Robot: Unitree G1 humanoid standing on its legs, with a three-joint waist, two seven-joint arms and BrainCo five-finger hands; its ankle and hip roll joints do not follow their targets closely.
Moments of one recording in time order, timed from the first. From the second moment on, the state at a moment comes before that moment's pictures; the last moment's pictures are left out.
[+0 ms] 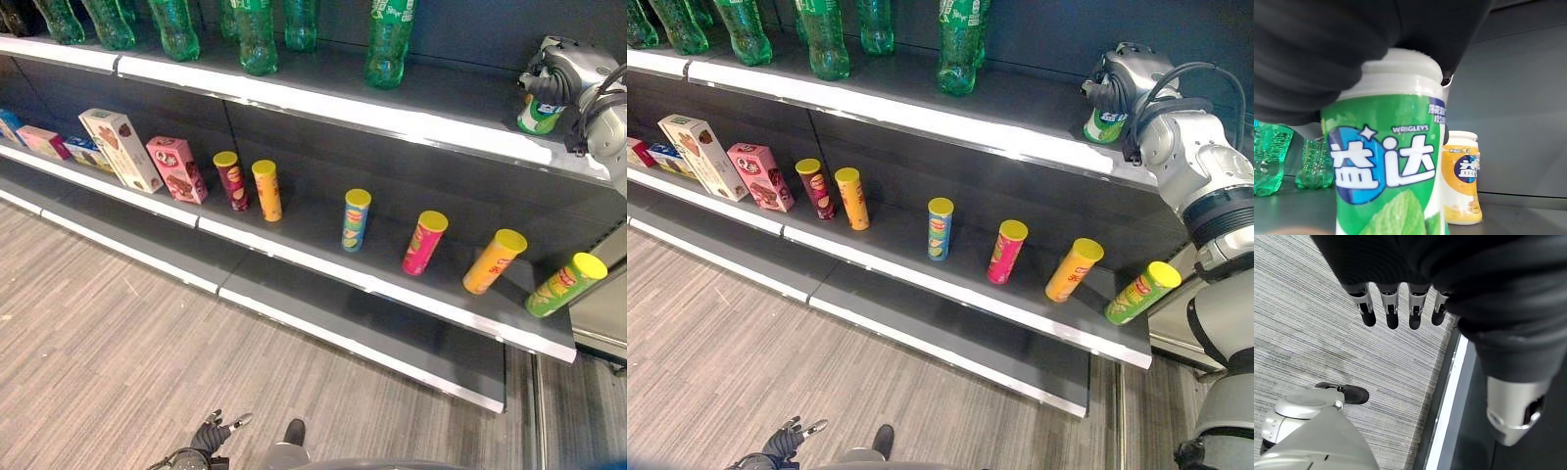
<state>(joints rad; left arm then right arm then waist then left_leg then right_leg) 0.11 0.31 -0.14 1.06 -0.26 -0.12 0.02 -1.29 -1.01 0.84 0.81 -0.31 -0.09 -0.11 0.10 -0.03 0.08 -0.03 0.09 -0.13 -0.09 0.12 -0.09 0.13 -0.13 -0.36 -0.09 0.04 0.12</state>
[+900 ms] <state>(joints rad) 0.11 0.31 -0.14 1.06 -0.26 -0.12 0.02 -1.29 -1.01 0.84 0.80 -0.30 -0.09 -0.09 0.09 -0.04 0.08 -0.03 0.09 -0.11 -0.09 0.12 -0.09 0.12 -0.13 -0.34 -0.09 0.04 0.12</state>
